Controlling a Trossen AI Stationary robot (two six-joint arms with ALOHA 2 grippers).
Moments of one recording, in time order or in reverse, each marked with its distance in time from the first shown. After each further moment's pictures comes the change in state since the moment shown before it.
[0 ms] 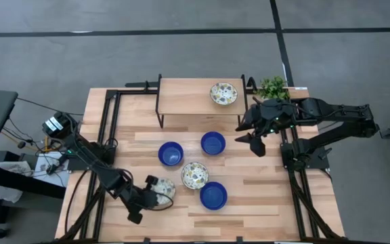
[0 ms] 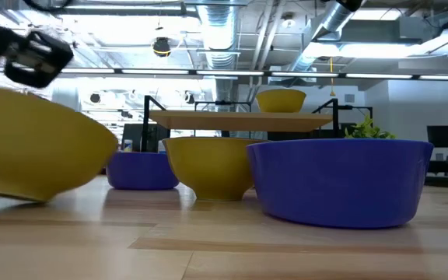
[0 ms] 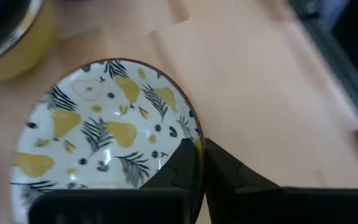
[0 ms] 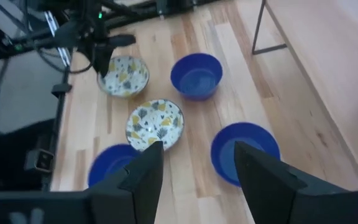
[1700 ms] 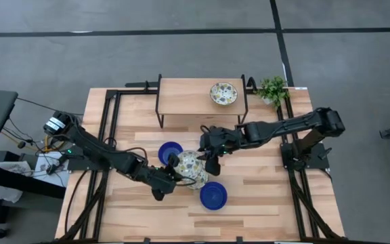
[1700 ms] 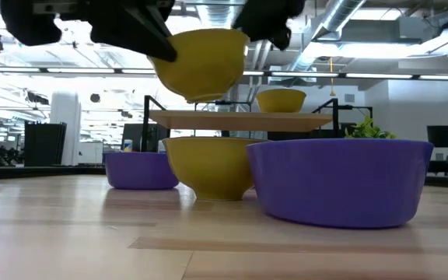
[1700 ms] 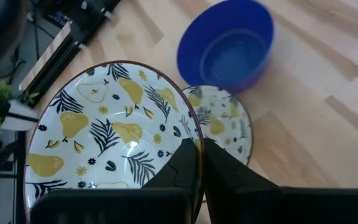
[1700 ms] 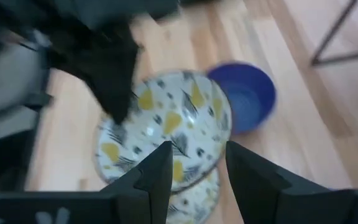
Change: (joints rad) left arm 0.295 0.002 0.182 0.044 -0.168 0.752; right arm 0.089 0.475 0.000 0.424 0.055 0.026
